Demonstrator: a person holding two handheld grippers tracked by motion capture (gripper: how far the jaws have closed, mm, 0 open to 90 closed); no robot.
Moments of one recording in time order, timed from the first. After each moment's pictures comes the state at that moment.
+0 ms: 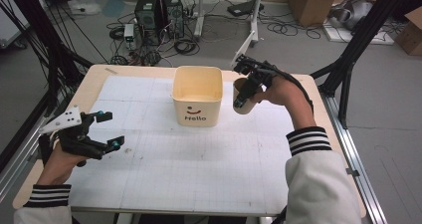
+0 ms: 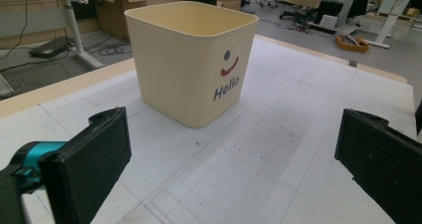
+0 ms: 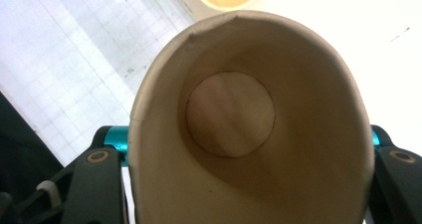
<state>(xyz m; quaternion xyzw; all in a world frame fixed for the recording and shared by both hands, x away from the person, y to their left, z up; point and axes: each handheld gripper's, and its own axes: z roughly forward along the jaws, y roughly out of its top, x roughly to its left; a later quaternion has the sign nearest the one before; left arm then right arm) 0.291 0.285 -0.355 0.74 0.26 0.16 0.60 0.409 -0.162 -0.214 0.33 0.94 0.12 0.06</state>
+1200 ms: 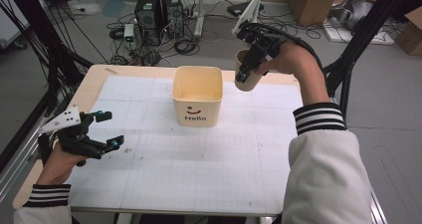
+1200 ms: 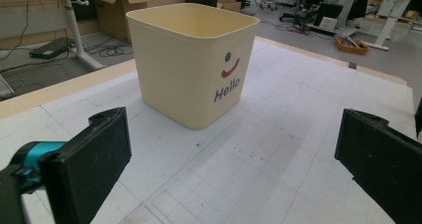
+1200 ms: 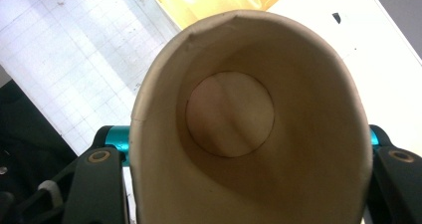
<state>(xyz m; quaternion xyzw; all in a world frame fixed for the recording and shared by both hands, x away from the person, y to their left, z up) 0.291 0.286 -0.355 0.74 0.26 0.16 0.60 0.417 -0.158 -0.141 0.33 0.93 0.12 0.07</state>
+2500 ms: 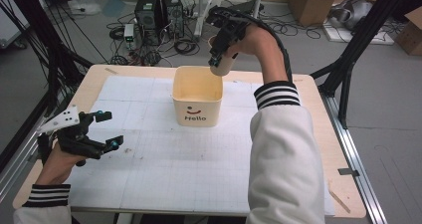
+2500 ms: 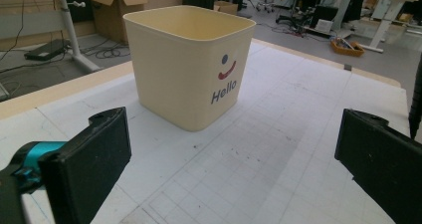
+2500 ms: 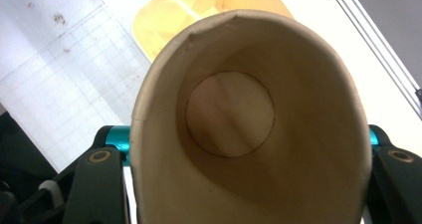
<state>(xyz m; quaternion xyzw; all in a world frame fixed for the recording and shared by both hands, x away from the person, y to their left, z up) 0.291 0.288 -0.354 0.74 0.26 0.15 0.61 0.463 -0.095 -0.137 0.32 0.94 0.13 0.07</state>
